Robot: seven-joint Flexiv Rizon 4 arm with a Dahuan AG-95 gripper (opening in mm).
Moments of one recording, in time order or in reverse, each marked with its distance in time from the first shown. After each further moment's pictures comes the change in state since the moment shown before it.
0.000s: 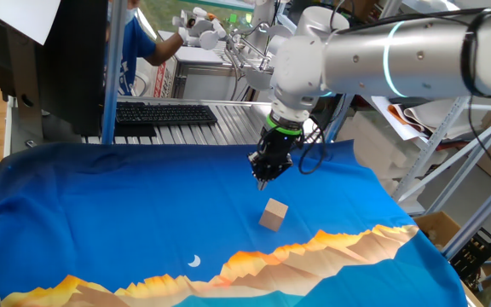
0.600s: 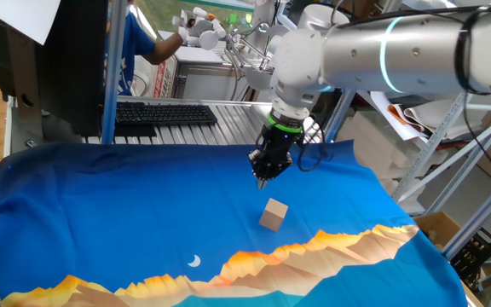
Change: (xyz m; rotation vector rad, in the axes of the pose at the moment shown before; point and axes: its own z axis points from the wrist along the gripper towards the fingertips) arm -0.002 0.001 0.001 -0.019 0.001 -0.028
